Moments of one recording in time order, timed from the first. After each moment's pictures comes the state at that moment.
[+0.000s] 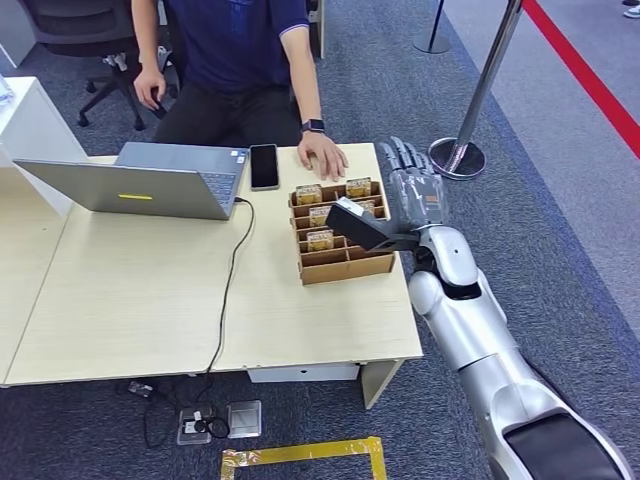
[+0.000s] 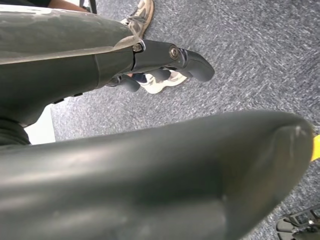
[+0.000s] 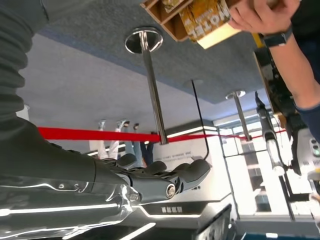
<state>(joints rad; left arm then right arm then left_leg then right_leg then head) -0.11 -0.13 0.67 -0.21 -1.34 0.13 0.15 -0.62 0.01 0.31 -1.08 1.10 -0.17 0.19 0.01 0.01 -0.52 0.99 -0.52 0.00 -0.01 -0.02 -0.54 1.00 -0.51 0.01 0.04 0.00</state>
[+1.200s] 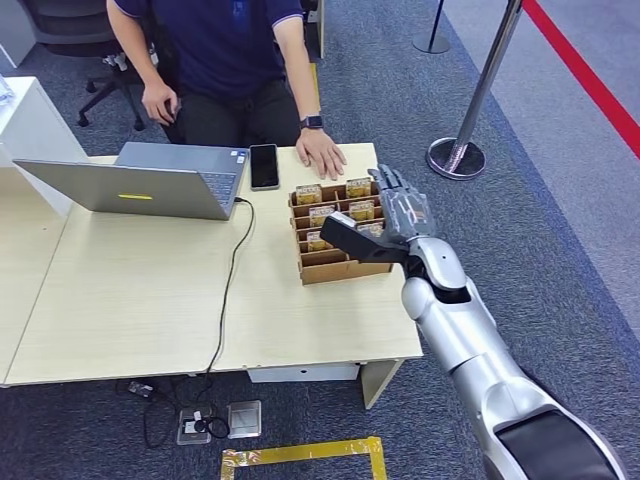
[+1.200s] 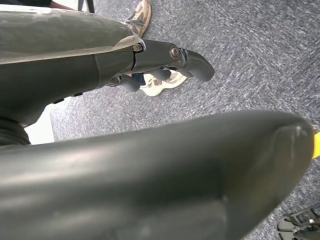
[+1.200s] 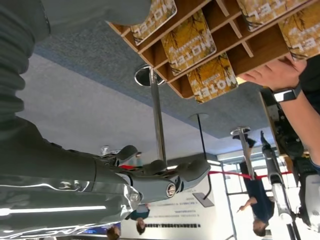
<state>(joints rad) -0.11 -0.13 0.67 -0.21 -1.37 0.12 0.15 -0.63 0.04 0.31 -0.95 1.07 -0.12 0.19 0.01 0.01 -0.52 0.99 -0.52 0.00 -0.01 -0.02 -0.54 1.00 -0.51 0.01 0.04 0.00</state>
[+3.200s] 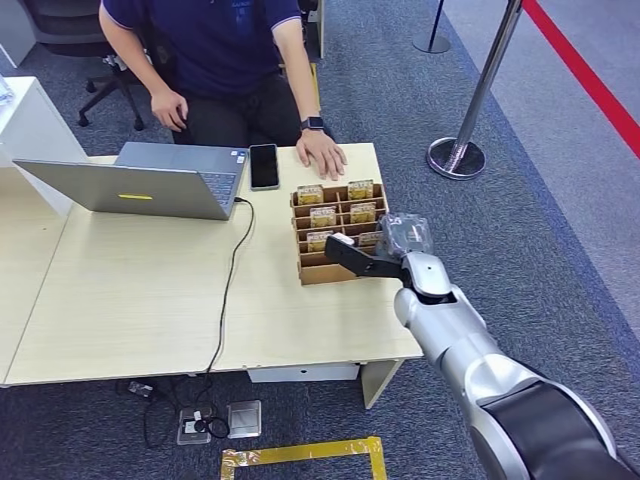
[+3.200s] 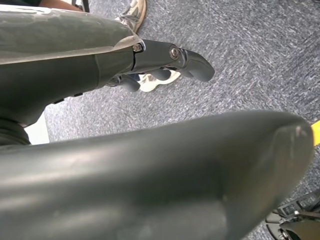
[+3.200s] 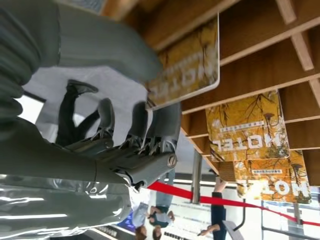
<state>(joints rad) -0.12 -0.14 0.69 -0.21 -1.36 0.12 0.15 -0.75 0.09 0.31 -0.51 1.20 -0.23 0.28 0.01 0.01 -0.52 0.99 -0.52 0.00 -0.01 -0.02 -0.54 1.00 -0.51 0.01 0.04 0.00</state>
